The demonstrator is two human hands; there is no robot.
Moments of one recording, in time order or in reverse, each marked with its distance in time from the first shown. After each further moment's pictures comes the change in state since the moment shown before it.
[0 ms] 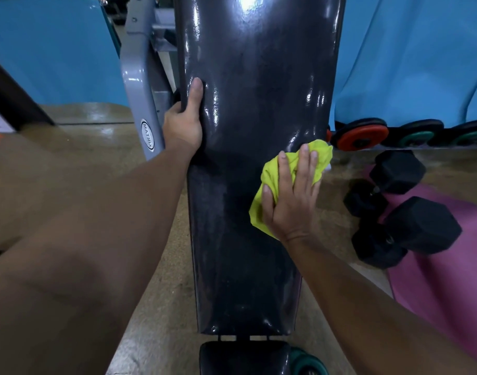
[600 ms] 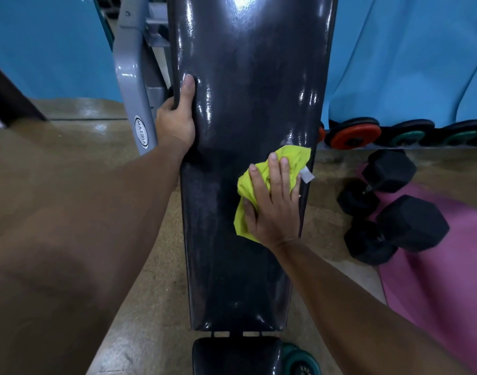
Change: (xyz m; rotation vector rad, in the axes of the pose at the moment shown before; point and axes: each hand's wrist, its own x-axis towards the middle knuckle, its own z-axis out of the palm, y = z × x) left_hand 0.001 0.002 0.001 -0.003 0.031 0.007; right_hand -0.016 -0.006 0.001 -0.039 -0.065 -0.190
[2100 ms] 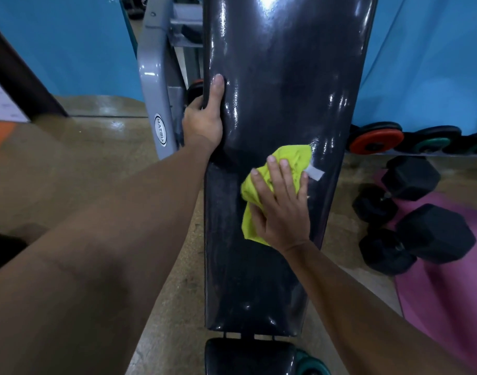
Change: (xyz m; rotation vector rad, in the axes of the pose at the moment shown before) left_hand 0.016 -0.017 -0.003 -0.056 0.007 0.014; right_hand 0.006 -0.023 0.007 -0.051 0.008 -0.135
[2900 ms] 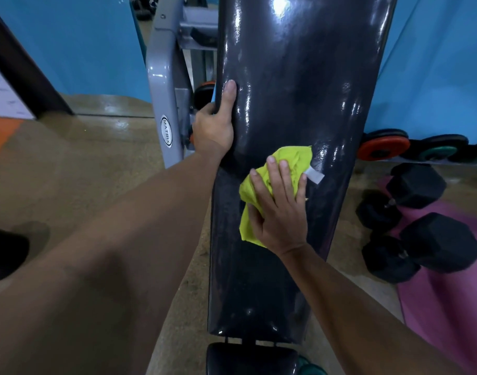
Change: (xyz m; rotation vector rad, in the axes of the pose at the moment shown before) left_hand 0.003 -0.006 0.002 -0.005 -0.007 0.000; right_hand 0.013 -0.019 0.002 0.018 0.020 0.015
